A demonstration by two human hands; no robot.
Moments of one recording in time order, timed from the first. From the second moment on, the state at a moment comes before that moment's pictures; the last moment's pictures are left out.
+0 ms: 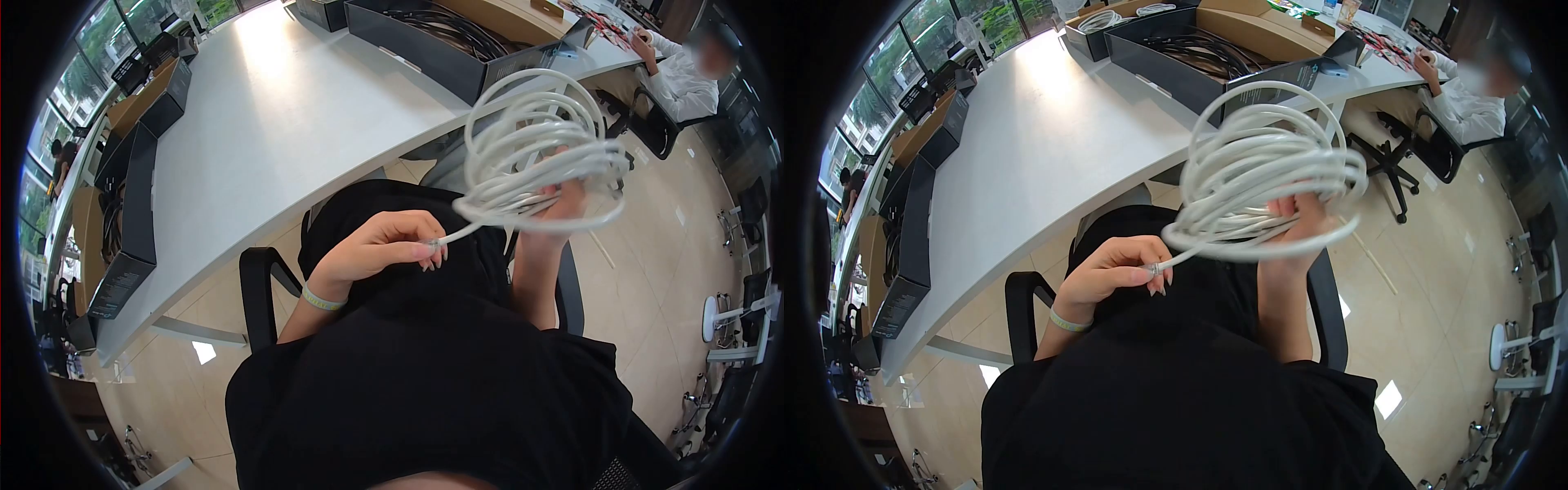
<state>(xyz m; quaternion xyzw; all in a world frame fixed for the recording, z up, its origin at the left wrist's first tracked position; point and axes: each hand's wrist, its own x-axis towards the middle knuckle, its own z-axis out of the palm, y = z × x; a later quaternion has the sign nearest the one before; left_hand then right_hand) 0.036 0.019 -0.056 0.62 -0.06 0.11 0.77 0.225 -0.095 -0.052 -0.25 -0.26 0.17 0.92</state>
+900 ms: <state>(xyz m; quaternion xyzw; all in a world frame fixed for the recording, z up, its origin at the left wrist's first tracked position) 0.051 0.035 -0.089 0.15 -0.22 0.30 0.92 0.218 -0.061 -0.116 -0.33 -0.36 0.41 0.77</state>
